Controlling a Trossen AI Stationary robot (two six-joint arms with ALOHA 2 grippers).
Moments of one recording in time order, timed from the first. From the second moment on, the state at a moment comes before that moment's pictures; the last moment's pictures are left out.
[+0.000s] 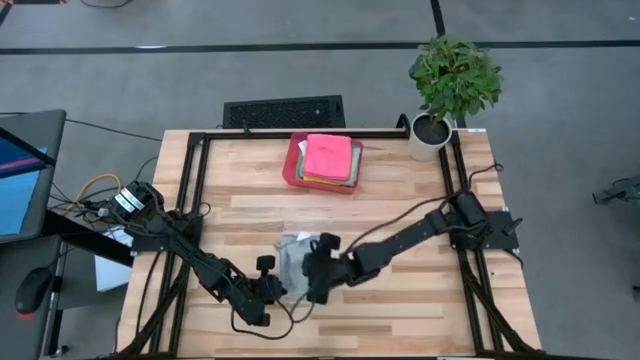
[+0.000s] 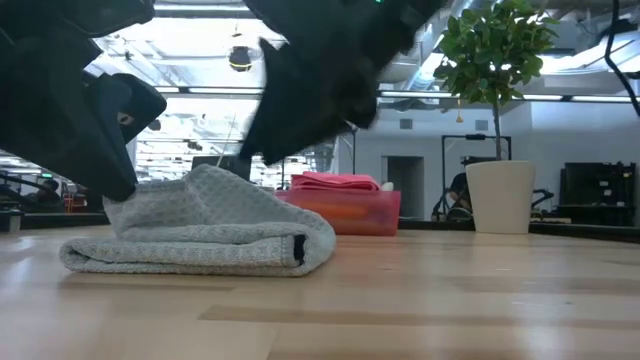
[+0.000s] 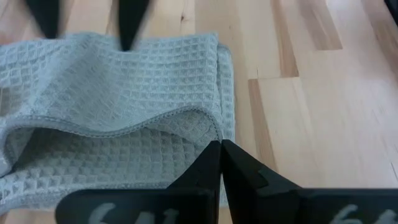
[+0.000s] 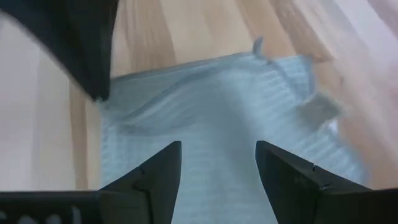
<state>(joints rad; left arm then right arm) -0.71 1.69 0.81 -0.05 -0.48 -0.51 0.40 2.08 1.47 -0.30 0.41 0.39</state>
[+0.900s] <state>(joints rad) -0.80 1.69 0.92 -0.26 -0.59 -0.68 0.51 2.09 1.23 0.19 0.56 0.47</state>
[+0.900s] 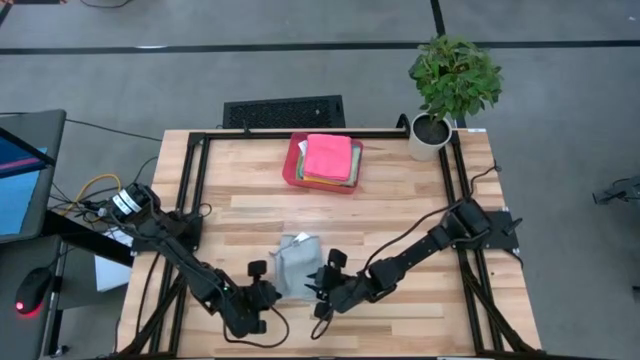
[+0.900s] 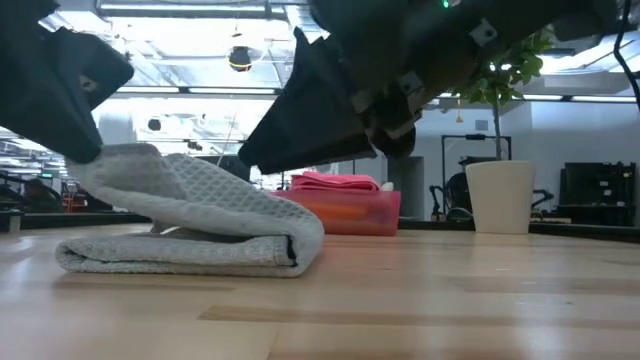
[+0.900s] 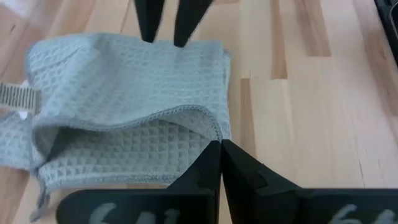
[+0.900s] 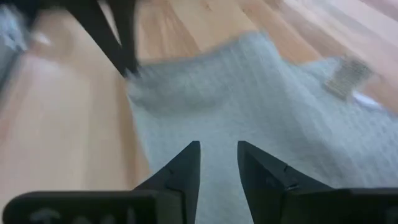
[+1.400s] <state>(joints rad) -0.82 1.69 0.92 -0.28 -0.60 -0.72 0.52 2.18 1.23 0.29 0.55 0.47</state>
